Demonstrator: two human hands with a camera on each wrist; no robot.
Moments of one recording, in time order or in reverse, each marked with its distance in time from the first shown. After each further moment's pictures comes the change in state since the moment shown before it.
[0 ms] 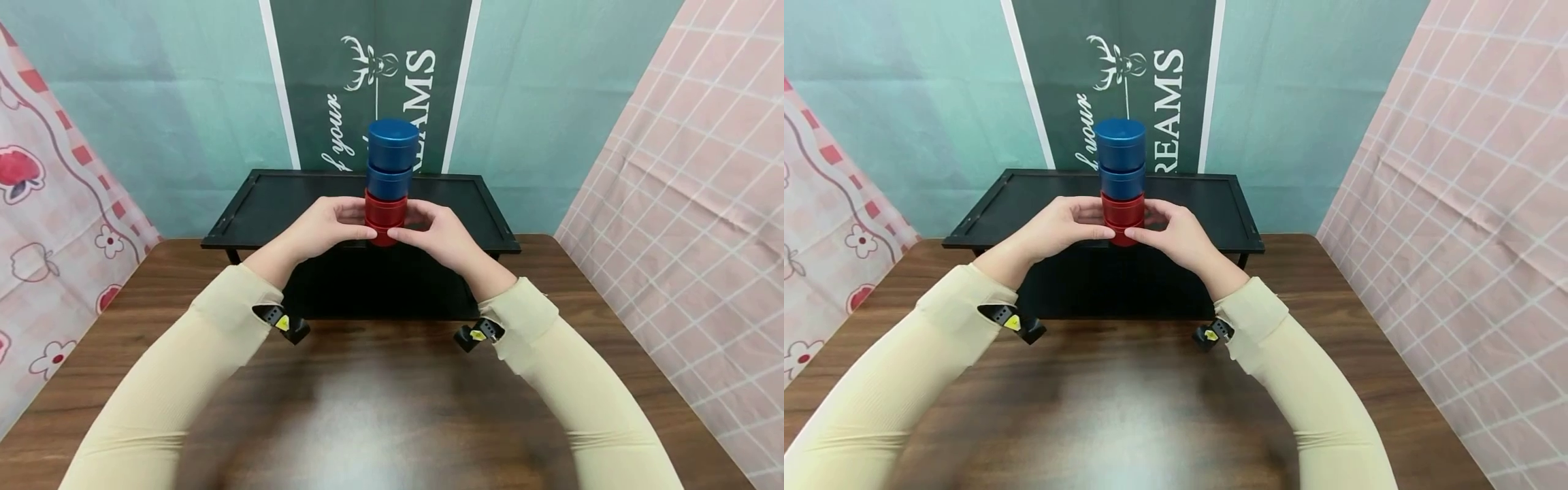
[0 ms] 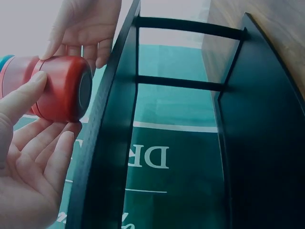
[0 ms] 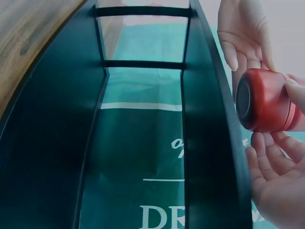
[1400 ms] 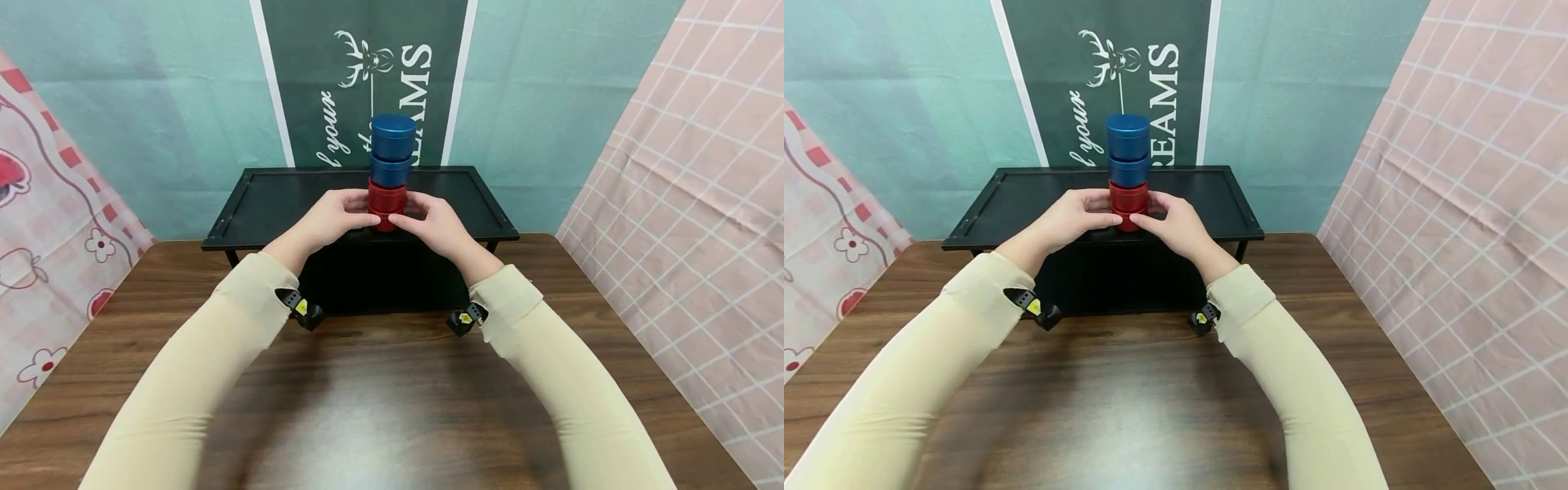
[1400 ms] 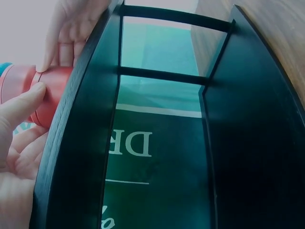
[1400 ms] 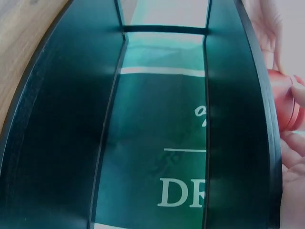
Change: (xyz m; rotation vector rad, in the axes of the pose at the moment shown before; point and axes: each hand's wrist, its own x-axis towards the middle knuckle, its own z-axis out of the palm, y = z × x) left_hand 0.039 -0.018 0.007 0.031 0.076 -0.094; right_hand 0.028 0.029 -0.007 -0.070 0.026 0.059
